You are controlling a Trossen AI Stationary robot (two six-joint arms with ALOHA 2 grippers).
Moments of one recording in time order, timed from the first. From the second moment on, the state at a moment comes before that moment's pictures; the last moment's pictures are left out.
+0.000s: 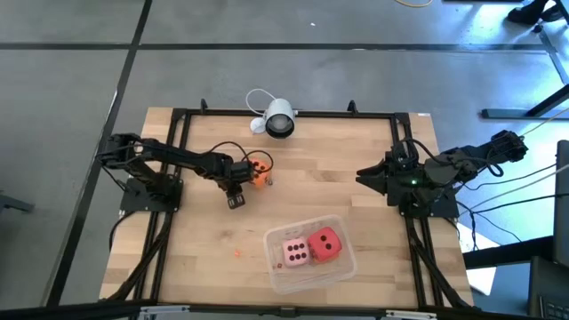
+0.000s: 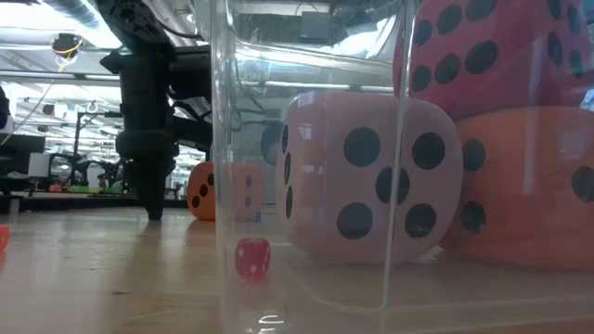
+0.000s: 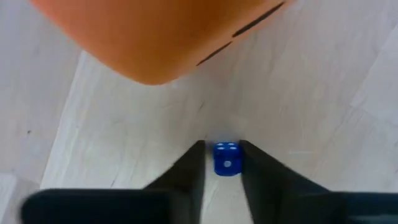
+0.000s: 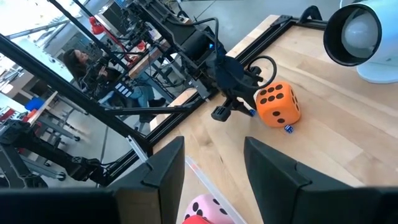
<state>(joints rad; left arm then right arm) 0.17 1.48 0.74 -0.56 -0.02 -0.27 0.48 0.76 0.93 -0.49 0.52 0.86</state>
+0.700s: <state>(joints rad) 0.17 1.45 0.74 -0.61 0.10 -0.43 0.48 0.76 0.93 -0.49 0.53 0.82</state>
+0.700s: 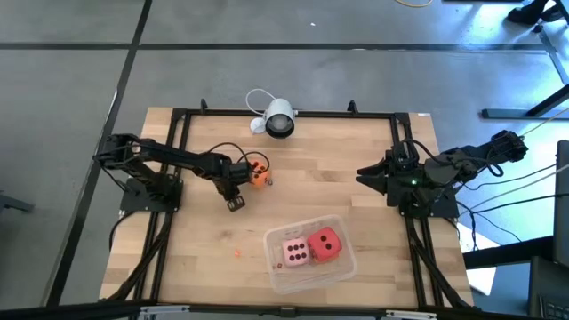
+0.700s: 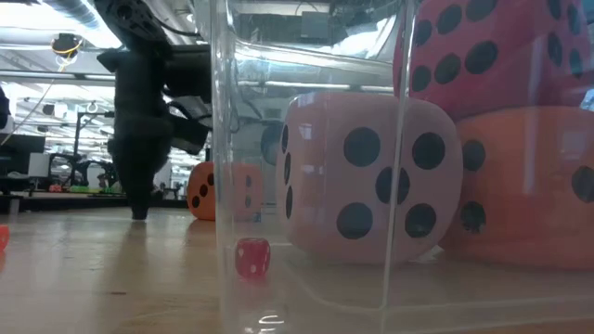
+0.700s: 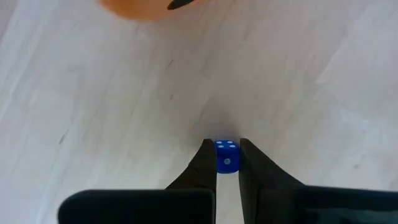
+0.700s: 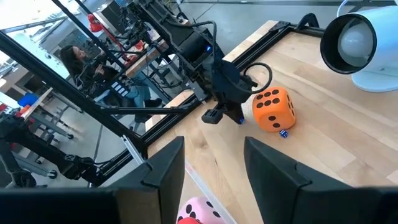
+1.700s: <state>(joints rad) -0.31 0.92 0.75 0.18 -0.03 -0.56 0.47 0.93 0.93 -0.38 1.05 1.33</state>
